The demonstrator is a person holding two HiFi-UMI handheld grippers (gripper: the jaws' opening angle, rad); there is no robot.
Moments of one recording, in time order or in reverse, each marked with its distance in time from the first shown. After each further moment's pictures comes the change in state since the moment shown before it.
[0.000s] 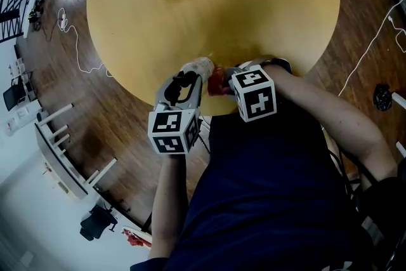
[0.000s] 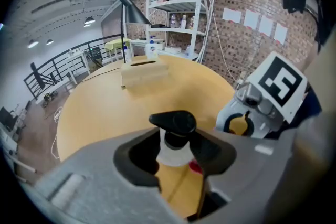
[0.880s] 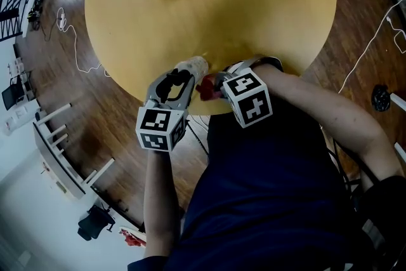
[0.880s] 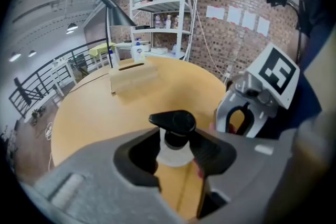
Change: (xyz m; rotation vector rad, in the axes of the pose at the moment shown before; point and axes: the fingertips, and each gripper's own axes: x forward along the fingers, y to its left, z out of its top) left arm 0.001 0.001 -0.002 0.142 -0.004 -0.104; right arm 0.001 0.007 0.013 -0.152 -0.015 -0.009
